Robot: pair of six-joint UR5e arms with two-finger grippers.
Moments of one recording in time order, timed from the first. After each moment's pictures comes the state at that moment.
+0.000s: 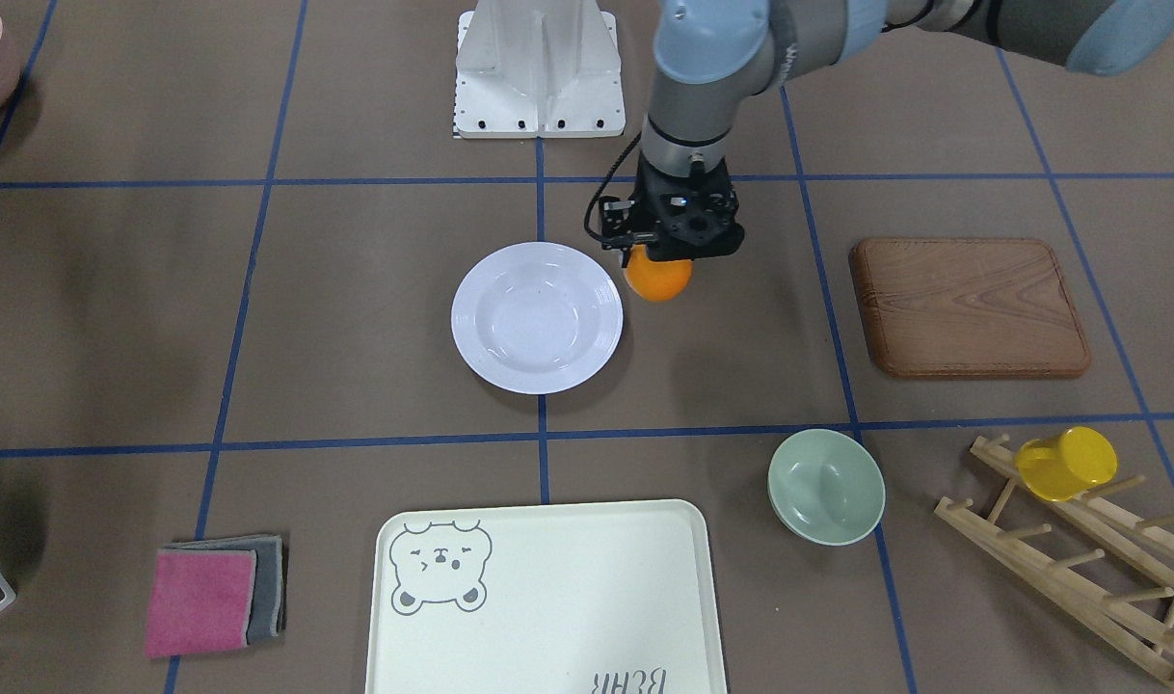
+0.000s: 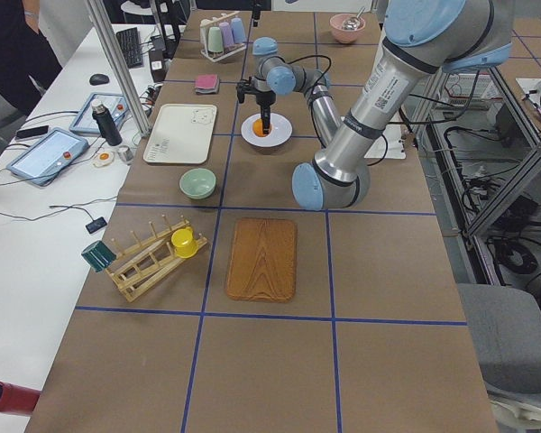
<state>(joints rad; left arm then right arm) -0.59 -2.36 -1.73 -1.33 -1.94 -1.24 1.24 -1.54 1.90 -1.40 2.25 0.46</state>
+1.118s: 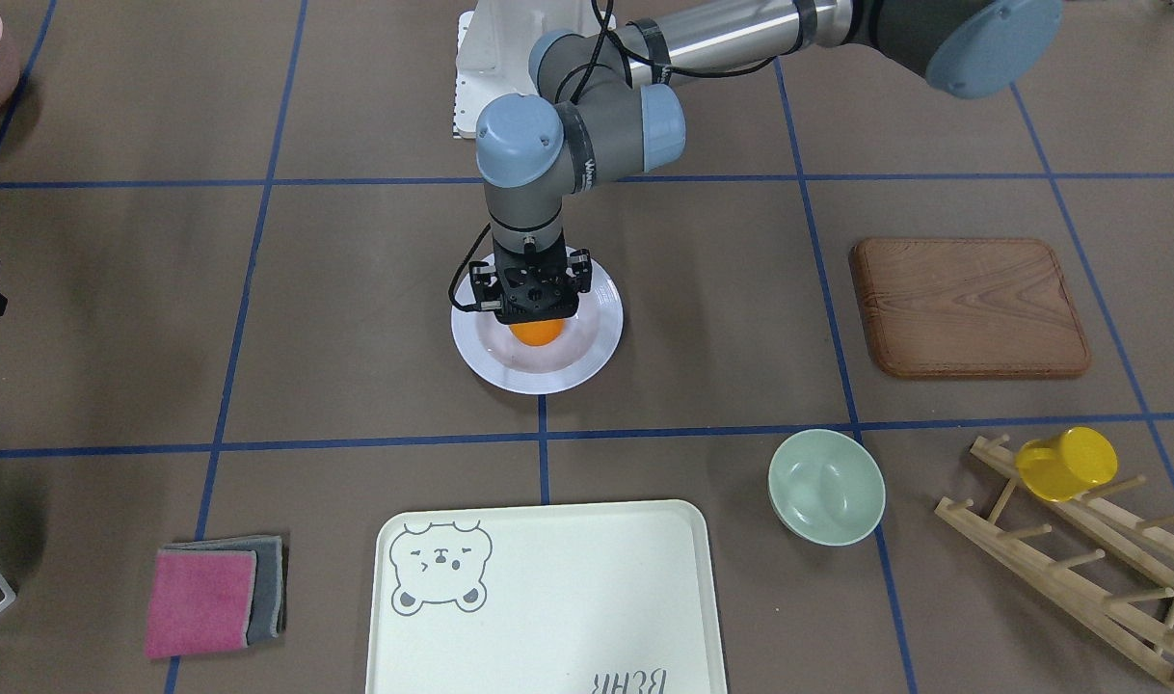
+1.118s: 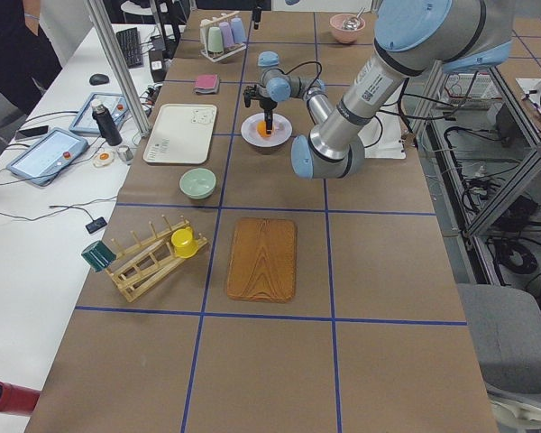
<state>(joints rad) -0.47 -2.53 -1.32 -1.61 -1.86 -1.32 1.22 -1.54 1.89 -1.39 2.25 0.46</state>
